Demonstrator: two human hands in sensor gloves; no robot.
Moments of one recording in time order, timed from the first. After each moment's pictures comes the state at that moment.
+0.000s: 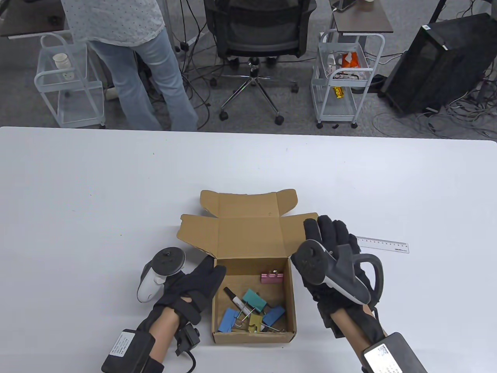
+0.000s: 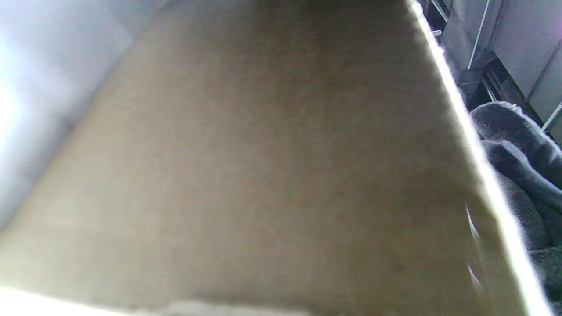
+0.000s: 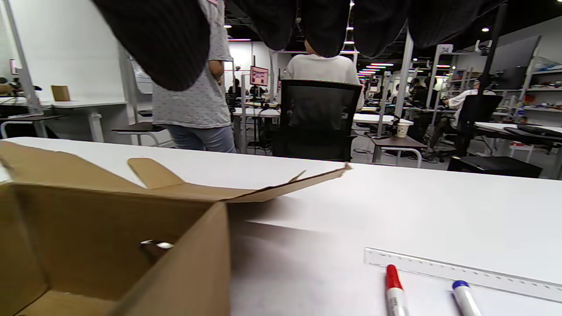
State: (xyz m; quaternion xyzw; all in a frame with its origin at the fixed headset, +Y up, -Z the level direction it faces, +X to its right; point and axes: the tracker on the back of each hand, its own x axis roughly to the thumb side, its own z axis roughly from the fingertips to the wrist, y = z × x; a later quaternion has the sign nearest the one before) left_hand -0.170 -0.744 -0.278 -0.32 -0.16 0.54 0.76; right_hand 0.112 -0.576 -0.247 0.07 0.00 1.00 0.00
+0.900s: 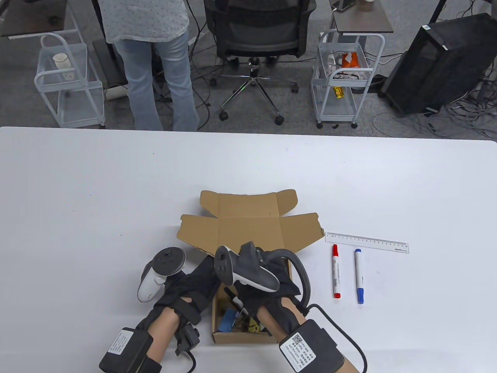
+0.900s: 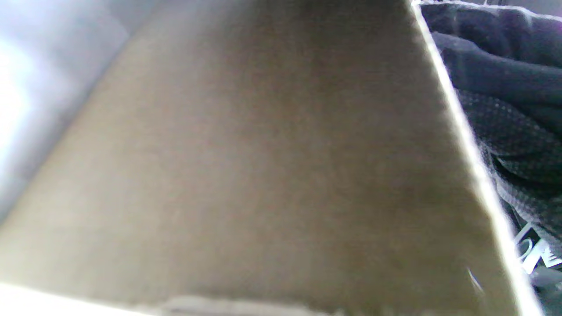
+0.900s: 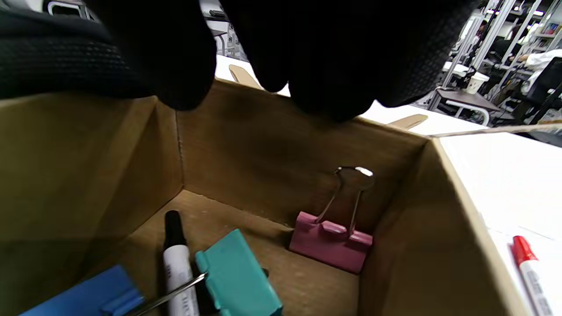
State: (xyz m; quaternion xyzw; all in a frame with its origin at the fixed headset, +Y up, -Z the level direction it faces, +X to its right) left_hand -0.169 -0.744 -0.278 -0.33 -0.16 0.55 0.75; right_hand -0.010 -0.614 -0.262 0.12 0.12 0.98 -0.09
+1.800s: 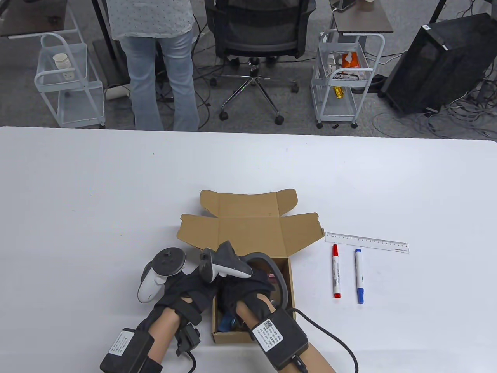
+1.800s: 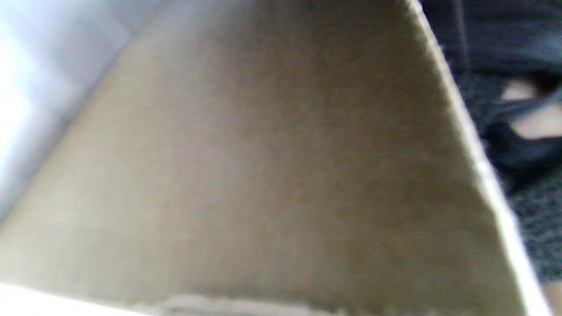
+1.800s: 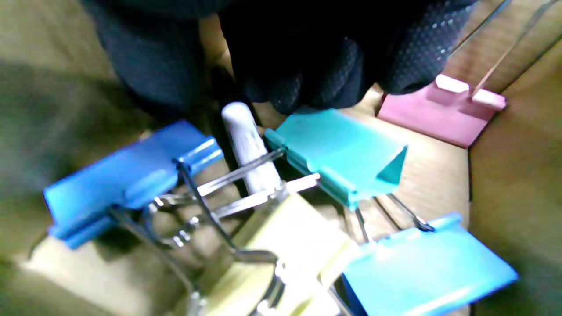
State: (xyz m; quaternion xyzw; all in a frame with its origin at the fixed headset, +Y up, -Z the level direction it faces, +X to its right) left_hand -0.169 -0.744 -0.277 -0.32 -0.16 0.55 0.76; right_hand -0.049 -0.698 -0.286 0.14 0.33 0.92 -0.13
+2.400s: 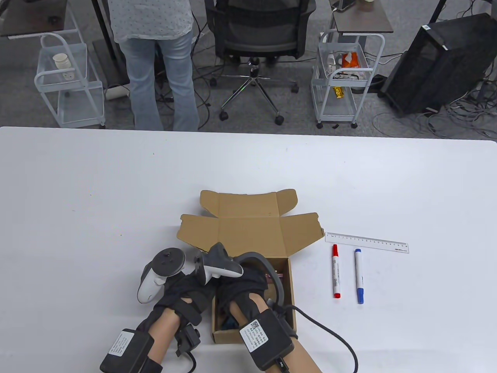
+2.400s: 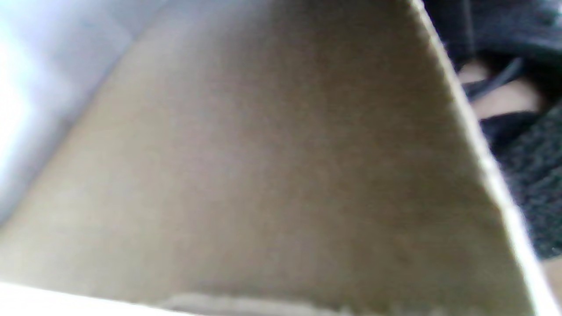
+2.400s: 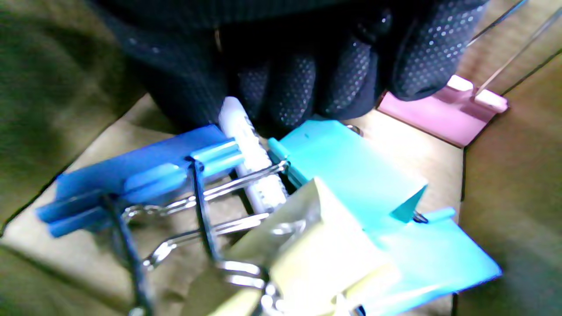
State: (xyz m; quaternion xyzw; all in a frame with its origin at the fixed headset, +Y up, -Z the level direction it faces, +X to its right) left_hand -0.169 -0.744 -0.276 -0.32 -0.15 0.54 0.76; right_hand -0.053 -0.700 -0.287 0.14 0.34 0.92 -0.15
